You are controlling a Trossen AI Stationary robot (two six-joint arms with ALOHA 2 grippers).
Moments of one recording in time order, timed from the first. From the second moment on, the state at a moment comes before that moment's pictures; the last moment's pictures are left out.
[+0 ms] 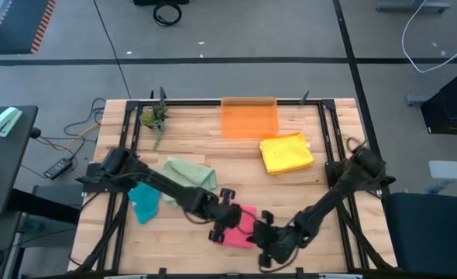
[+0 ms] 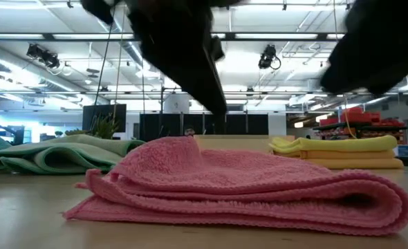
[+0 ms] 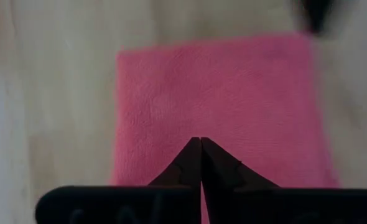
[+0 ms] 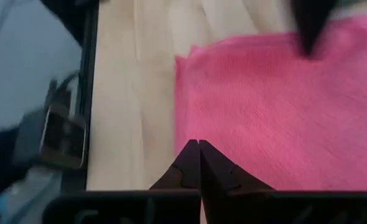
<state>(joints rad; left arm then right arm) -0.38 2.00 1.46 -0.52 -0.13 -0.07 0.73 1.96 1.10 0.04 0.51 0.82</state>
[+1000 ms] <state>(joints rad) -0.45 2.04 1.47 -0.39 -0.12 -0.10 0.76 1.72 1.09 -0.40 0.47 0.77</state>
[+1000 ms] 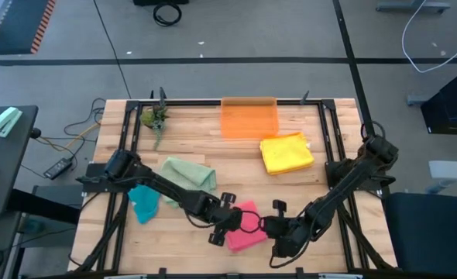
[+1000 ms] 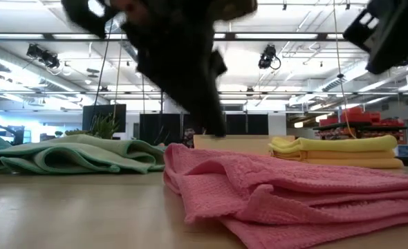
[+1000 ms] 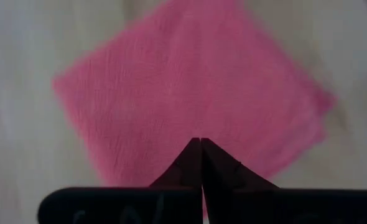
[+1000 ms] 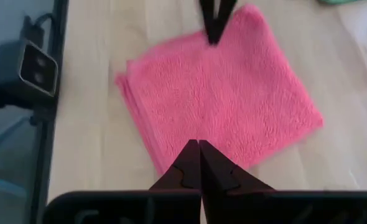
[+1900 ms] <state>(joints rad) -0.55 2.07 1.47 -0.14 -0.15 -0.09 0.72 1.98 1.09 -0.15 0.48 0.78</state>
